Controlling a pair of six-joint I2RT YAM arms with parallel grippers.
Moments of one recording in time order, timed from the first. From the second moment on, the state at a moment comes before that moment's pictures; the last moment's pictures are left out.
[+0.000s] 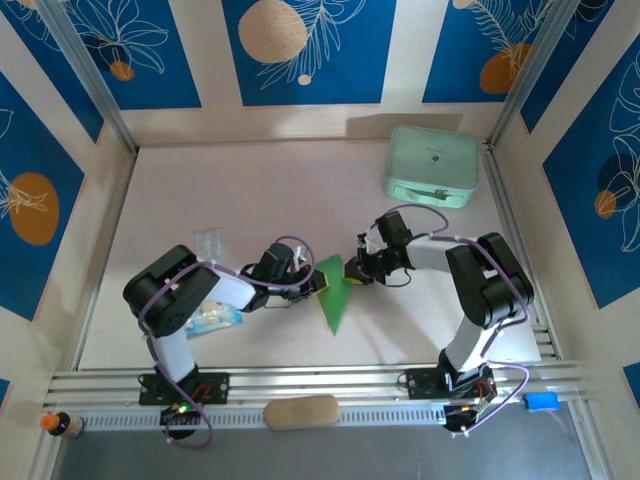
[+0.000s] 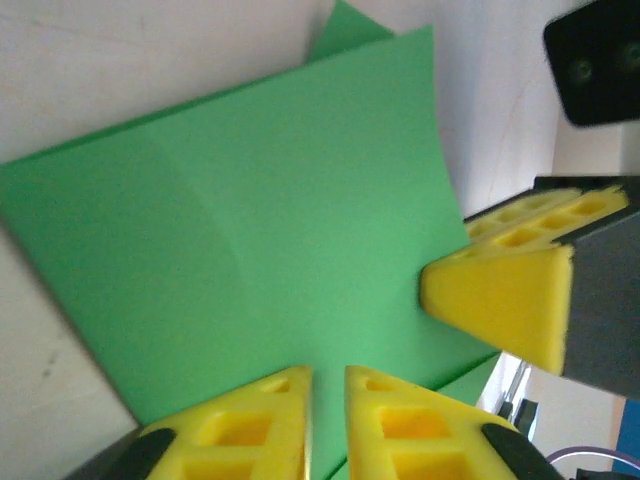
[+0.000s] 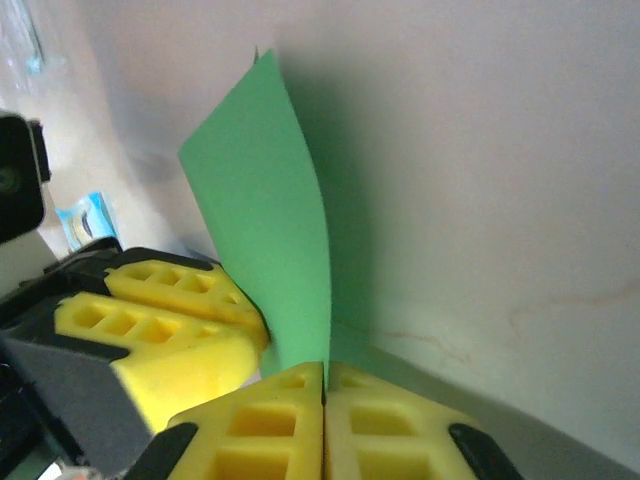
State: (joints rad) left arm -0.74 1.79 0.61 0.54 0.44 -1.10; right arm 0.38 1.70 0.77 -0.22 -0.74 0.62
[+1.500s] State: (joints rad) left arm -0.74 1.81 0.62 0.52 0.46 -1.12; right arm 0.39 1.59 0.59 -0.06 -0.78 0.74
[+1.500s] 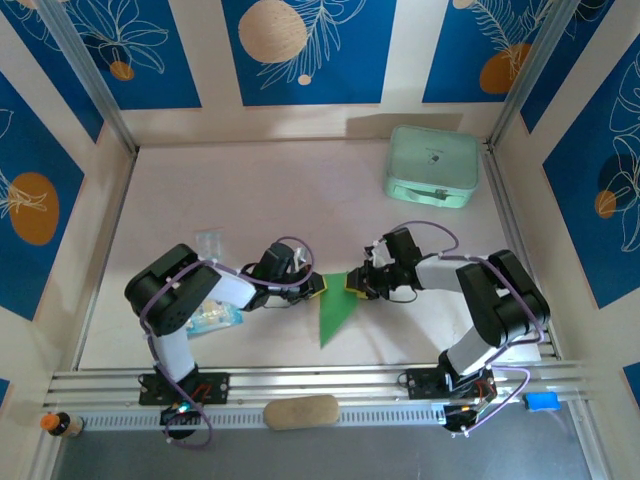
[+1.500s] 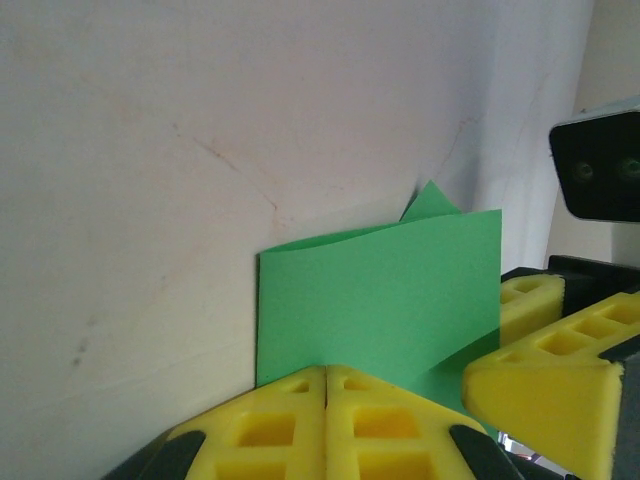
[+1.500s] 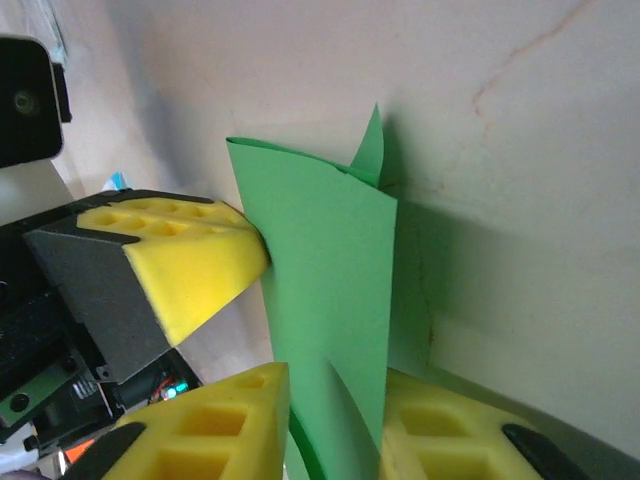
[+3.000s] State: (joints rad) left arm -1.25 1.73 0.95 -0.25 -0.32 -0.41; right arm 0.42 1.25 0.47 -0.15 -0.44 1.27
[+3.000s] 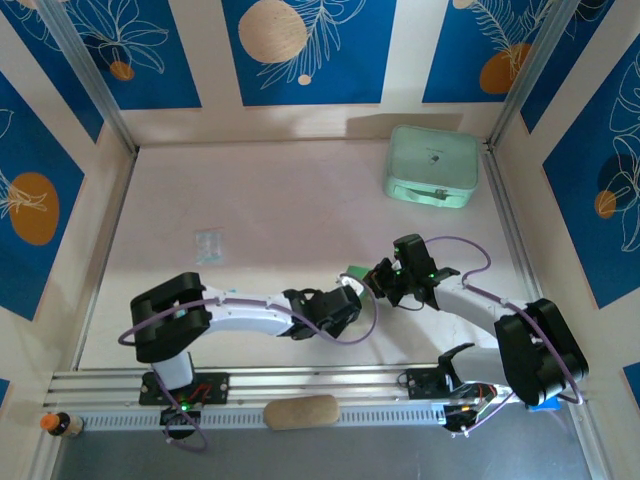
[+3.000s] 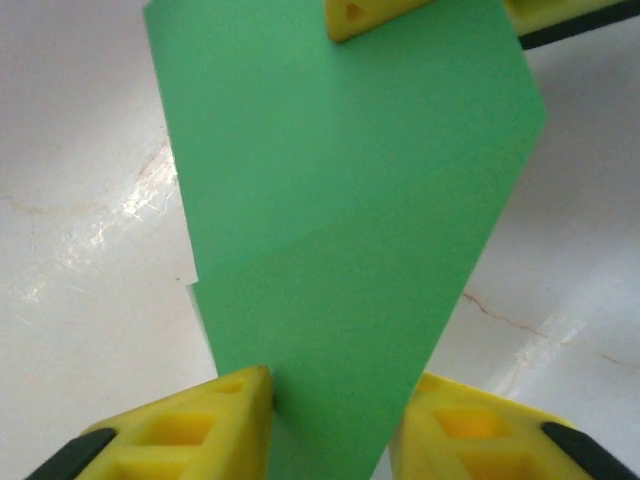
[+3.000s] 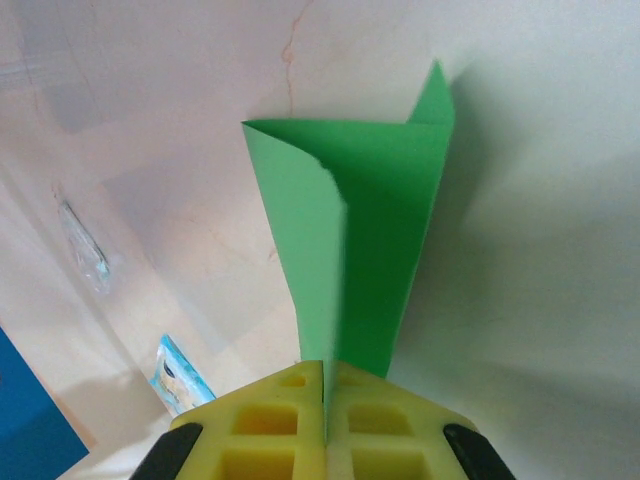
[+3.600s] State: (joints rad) left arm -1.27 1.74 0.96 -0.29 -0.36 -0.41; right arm 0.42 1.25 0.47 -0.15 -0.44 1.27
